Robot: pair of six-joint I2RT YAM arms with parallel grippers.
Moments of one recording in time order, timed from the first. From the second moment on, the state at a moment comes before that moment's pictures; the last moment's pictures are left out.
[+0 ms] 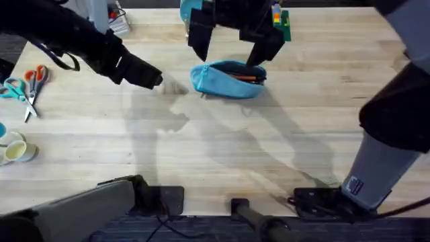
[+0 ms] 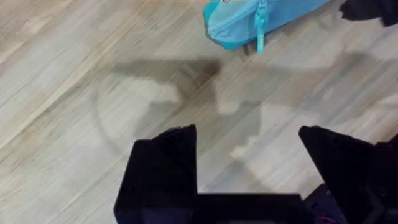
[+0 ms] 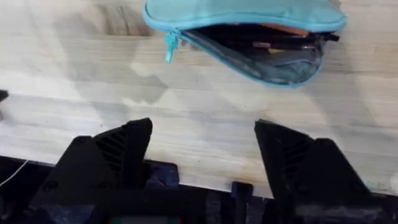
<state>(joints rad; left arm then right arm) 0.22 1.36 1.38 -1.34 0.47 0.83 0.66 2.07 2.30 -1.63 -0.13 0.77</state>
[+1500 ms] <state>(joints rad) 0.22 1.36 1.38 -1.34 0.47 0.84 0.71 2.25 2.30 -1.51 -0.13 0.85</state>
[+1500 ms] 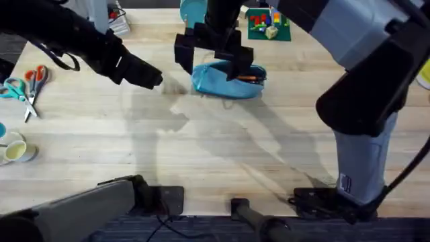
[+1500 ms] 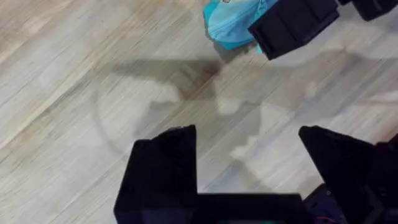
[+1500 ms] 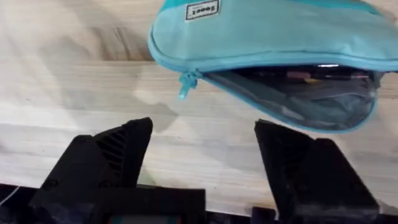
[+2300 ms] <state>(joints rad) 0.22 1.36 1.38 -1.34 0.47 0.84 0.71 2.25 2.28 -1.41 -0.13 0.90</state>
